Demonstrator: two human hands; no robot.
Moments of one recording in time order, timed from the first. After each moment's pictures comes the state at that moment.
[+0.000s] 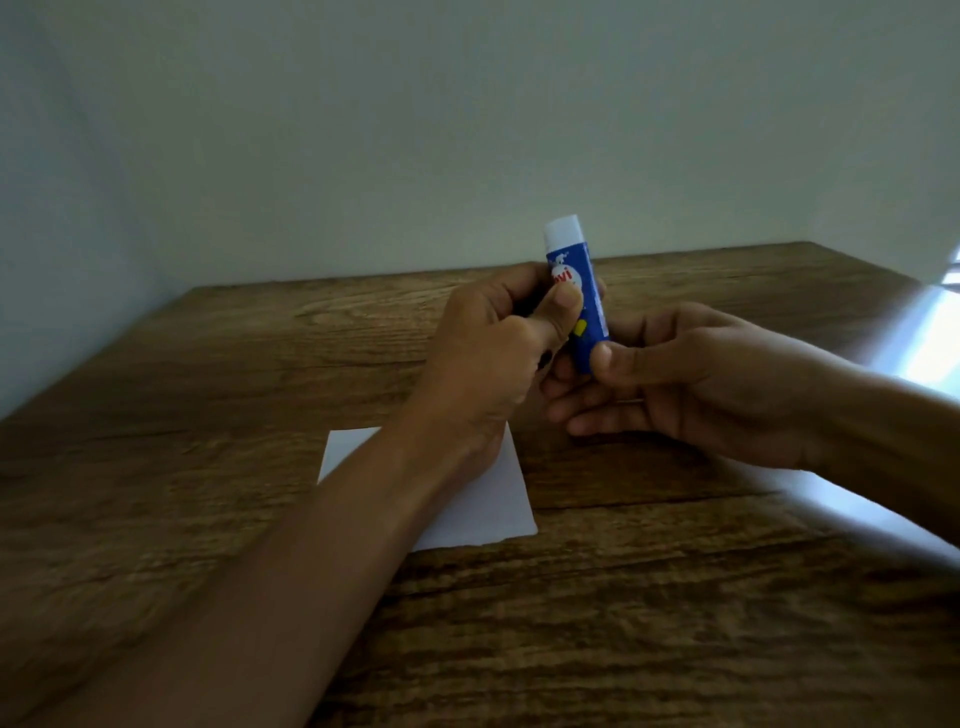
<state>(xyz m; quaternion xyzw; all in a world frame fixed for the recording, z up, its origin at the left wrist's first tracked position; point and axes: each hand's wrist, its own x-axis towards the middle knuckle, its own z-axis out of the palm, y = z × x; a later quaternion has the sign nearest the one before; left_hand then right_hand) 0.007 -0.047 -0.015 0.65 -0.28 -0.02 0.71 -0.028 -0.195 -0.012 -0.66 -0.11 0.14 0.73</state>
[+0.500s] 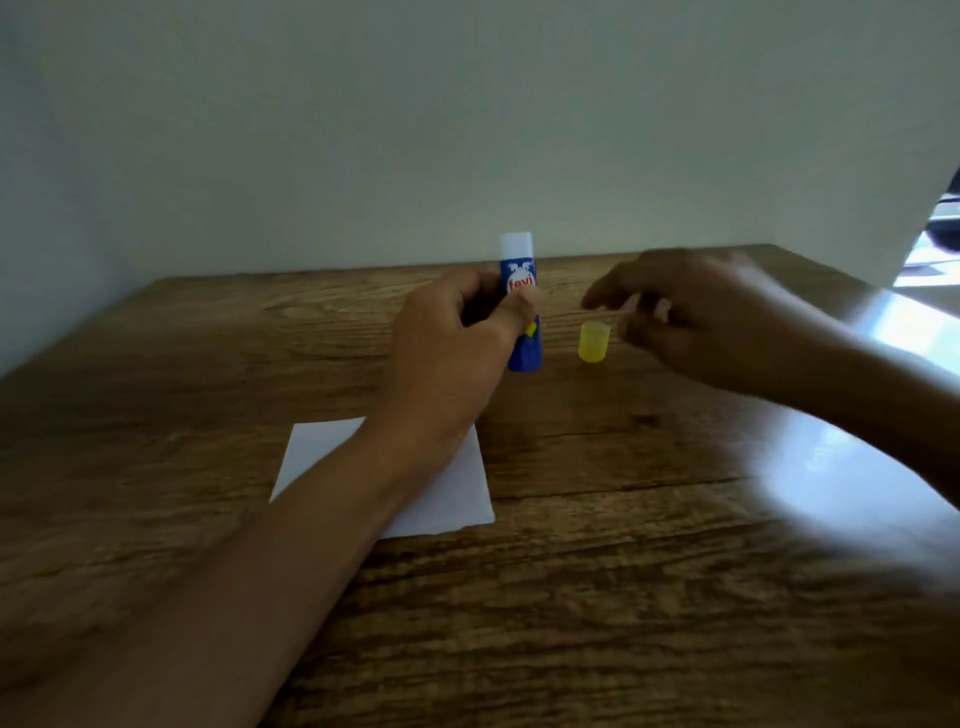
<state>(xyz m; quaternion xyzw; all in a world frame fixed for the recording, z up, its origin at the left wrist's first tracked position) 0.008 -0.049 -0.020 0.72 -0.24 0.10 0.64 -0.020 -0.231 0.005 -0.96 -0.12 -0.20 0.14</state>
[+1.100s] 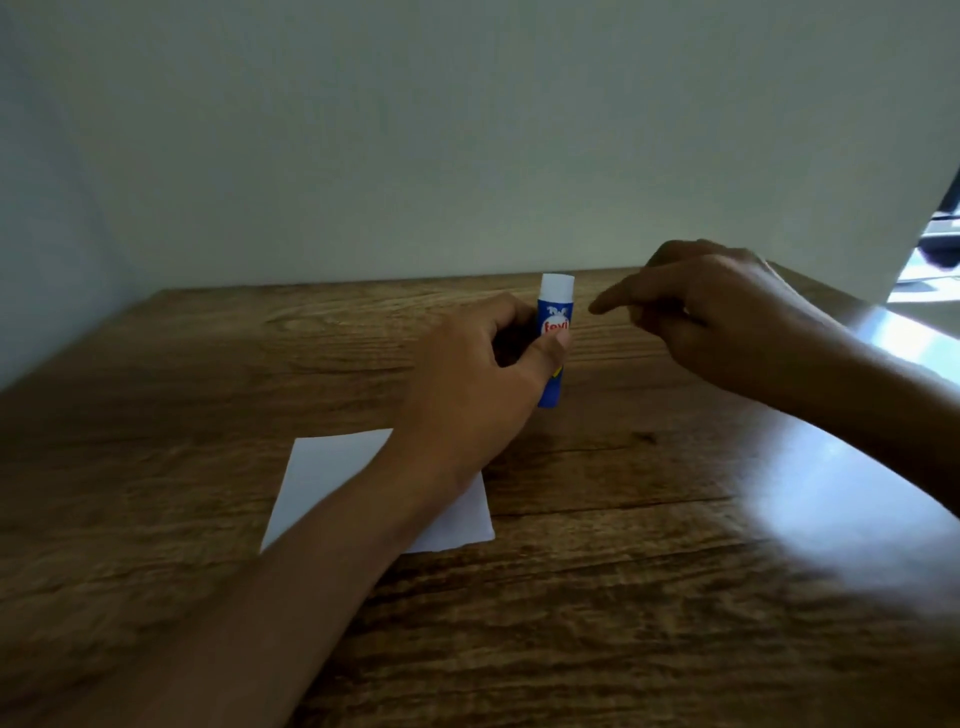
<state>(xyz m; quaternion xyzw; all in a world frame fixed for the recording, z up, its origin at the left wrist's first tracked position) 0.003 -0.053 -0.022 0.78 -0.29 0.13 0.54 -0.023 -0.228 0.013 -0.96 -0.11 -0.25 0.11</state>
